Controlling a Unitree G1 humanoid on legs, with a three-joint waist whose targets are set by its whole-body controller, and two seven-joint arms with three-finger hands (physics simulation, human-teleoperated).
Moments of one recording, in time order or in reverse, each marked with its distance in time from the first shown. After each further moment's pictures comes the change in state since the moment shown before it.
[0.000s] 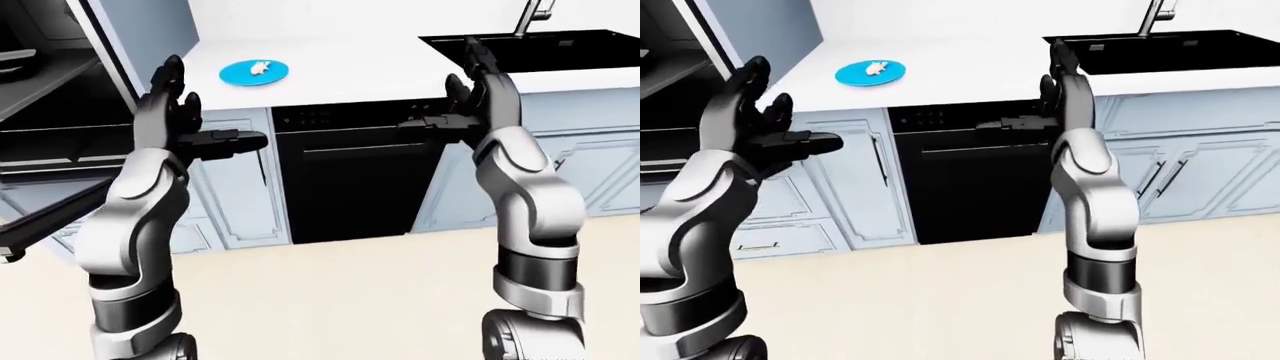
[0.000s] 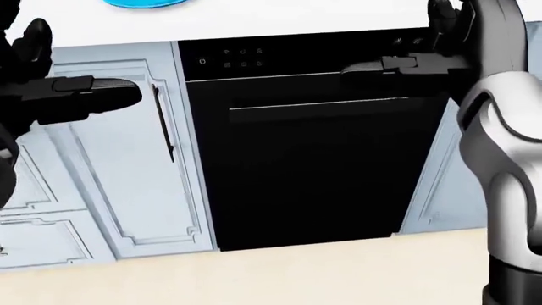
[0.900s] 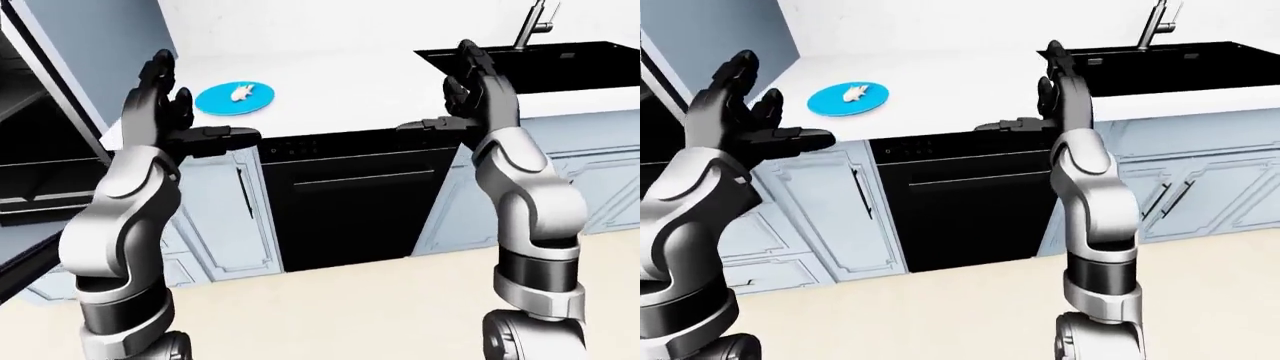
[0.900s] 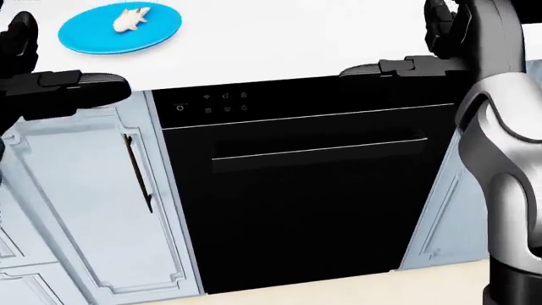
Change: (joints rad) left arm -0.008 0.028 0.015 -0.027 -0.018 0.029 0.012; right arm 0.002 -0.004 0.008 -0.015 0.002 0.027 0.002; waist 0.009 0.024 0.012
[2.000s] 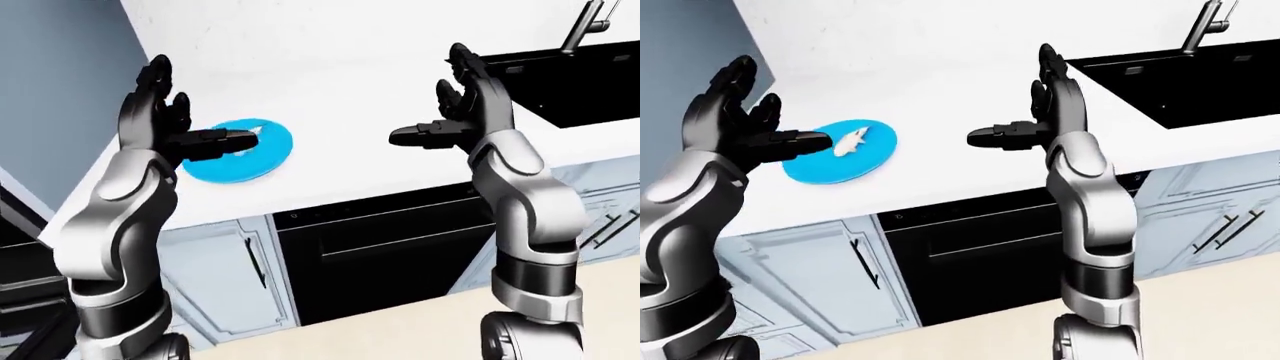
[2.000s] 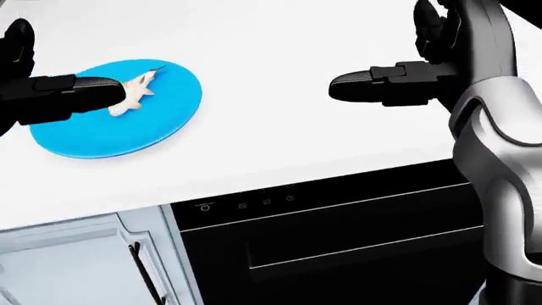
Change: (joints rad) left arm 0.013 0.005 0.016 -0.005 -0.010 0.018 0.000; right arm 0.008 0.011 0.015 -0.041 0.001 0.046 0.008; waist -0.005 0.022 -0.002
